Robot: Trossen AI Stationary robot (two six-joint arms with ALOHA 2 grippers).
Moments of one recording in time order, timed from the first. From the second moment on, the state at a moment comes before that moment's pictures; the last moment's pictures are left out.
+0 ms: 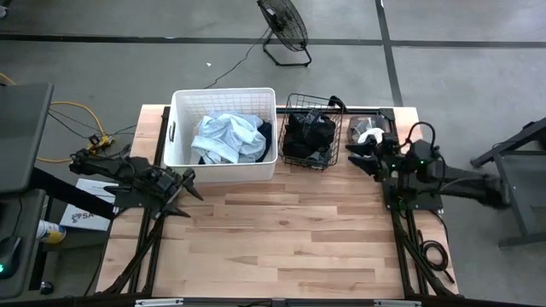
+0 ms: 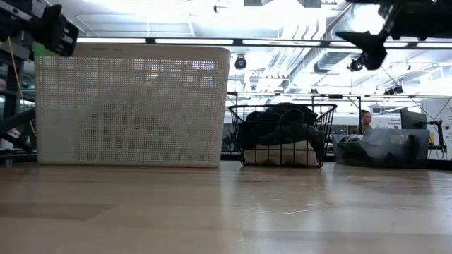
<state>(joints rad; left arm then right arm) -0.30 0.01 0.21 -0.19 0.22 -0.14 -0.26 0.28 0.27 0.17 -0.12 0.62</state>
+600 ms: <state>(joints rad) -0.30 0.01 0.04 0.02 0.30 -0.19 0.26 0.79 0.24 0.69 0.37 0.61</state>
